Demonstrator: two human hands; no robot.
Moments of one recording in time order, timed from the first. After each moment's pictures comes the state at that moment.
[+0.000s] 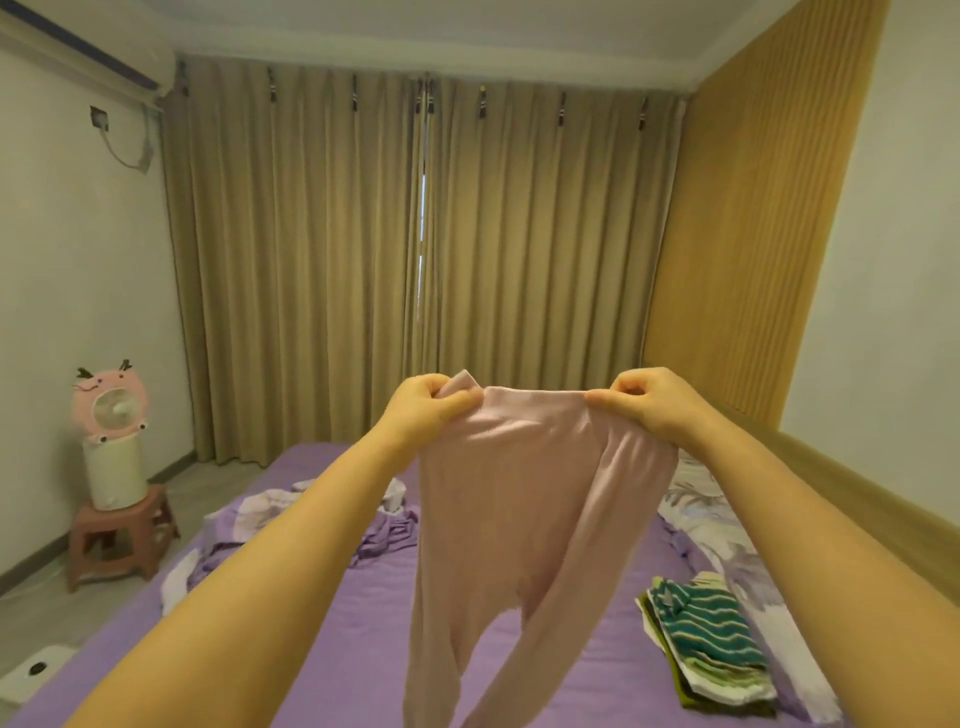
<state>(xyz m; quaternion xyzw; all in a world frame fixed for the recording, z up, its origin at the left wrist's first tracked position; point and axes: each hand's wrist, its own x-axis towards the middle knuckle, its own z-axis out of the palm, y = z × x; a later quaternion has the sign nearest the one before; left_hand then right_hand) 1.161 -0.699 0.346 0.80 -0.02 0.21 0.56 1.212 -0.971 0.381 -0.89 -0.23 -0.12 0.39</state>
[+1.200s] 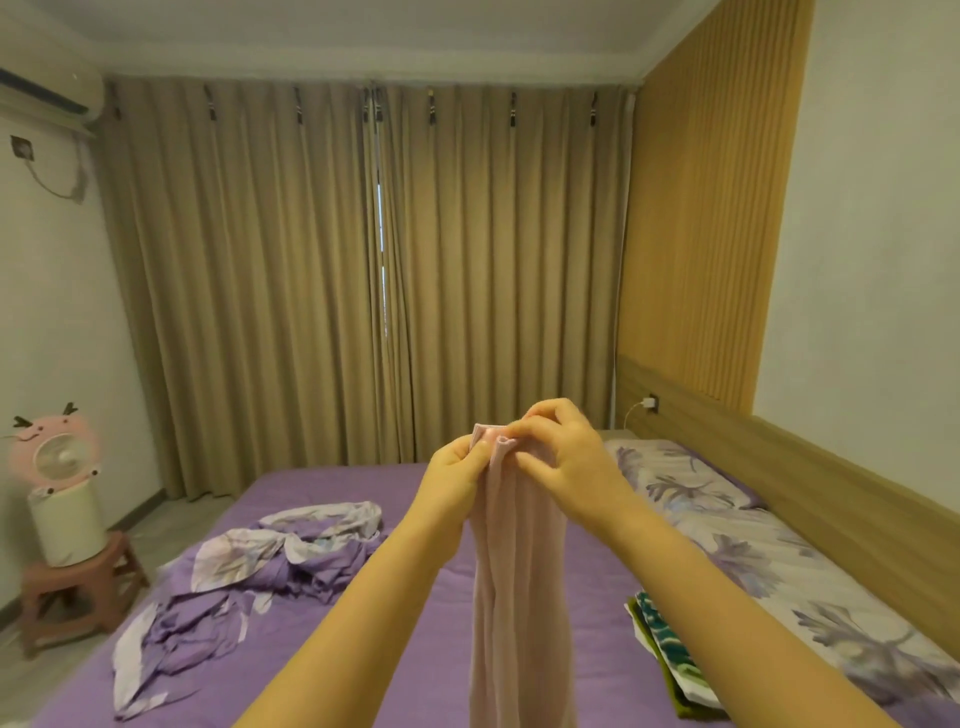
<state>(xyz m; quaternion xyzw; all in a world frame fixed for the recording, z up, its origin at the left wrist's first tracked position) 1.187 -0.797 0.310 0.69 -0.09 0.12 0.70 1.209 -0.947 0.330 -0.82 -0.36 -0.27 0.36</state>
